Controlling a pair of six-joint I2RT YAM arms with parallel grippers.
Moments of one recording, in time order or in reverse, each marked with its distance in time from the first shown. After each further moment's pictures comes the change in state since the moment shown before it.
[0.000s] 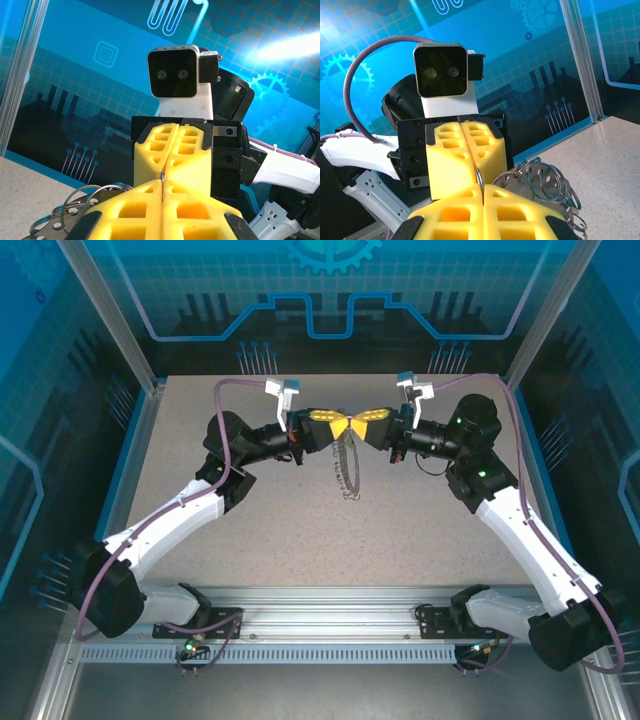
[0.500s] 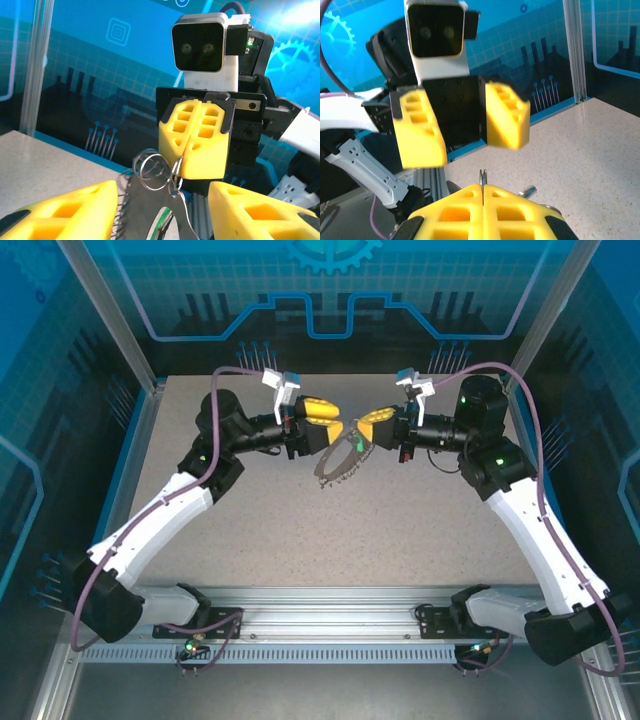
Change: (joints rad) left arm 0.060 -0.029 0.166 -0.423 0.084 0.249; right arm -0.043 0.036 0.214 -0.454 -0.053 -0.319
